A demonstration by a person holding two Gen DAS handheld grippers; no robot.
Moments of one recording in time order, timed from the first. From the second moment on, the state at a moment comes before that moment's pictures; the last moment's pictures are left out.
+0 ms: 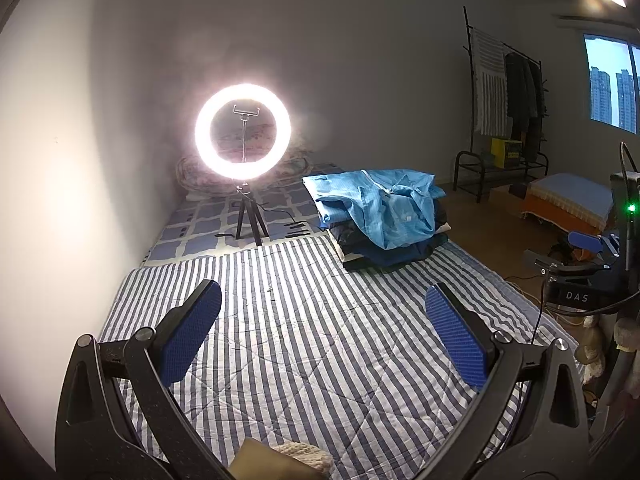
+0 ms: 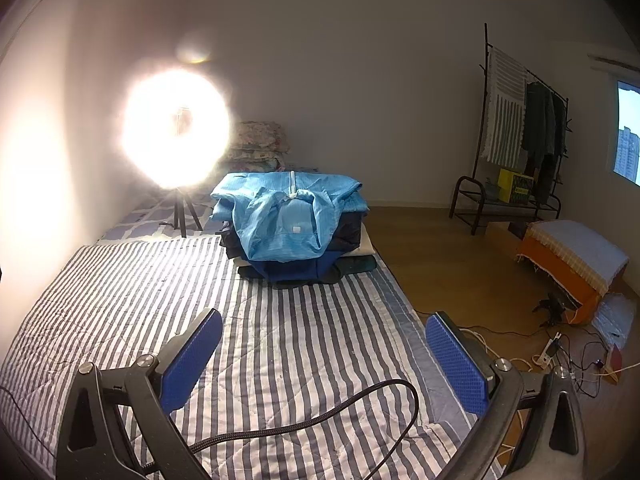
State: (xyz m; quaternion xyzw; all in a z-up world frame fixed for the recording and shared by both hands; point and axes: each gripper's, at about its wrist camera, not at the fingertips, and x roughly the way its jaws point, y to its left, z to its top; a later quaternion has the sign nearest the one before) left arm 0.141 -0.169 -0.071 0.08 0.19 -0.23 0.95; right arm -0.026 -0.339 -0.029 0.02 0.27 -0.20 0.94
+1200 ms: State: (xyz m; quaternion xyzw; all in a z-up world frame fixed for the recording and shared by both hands) left arm 0.140 -0.168 -0.069 0.08 0.19 -0.23 0.95; right arm -0.025 -0.341 -0.032 0.03 0.27 -0.20 0.94
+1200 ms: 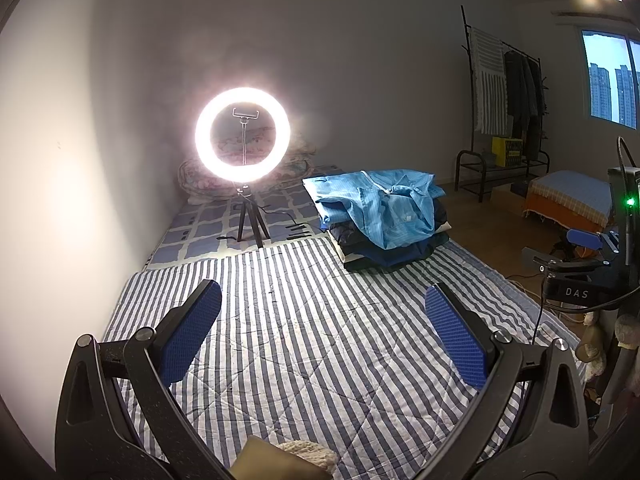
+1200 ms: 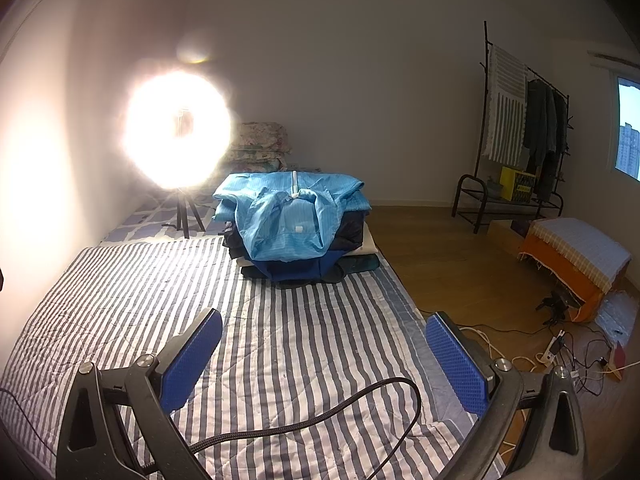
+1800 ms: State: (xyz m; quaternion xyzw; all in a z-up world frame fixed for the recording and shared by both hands) left arm 0.139 -0.167 -0.068 0.08 0.19 -0.23 0.95; right arm -0.024 -0.339 -0.033 0.03 0.27 -0.20 0.94
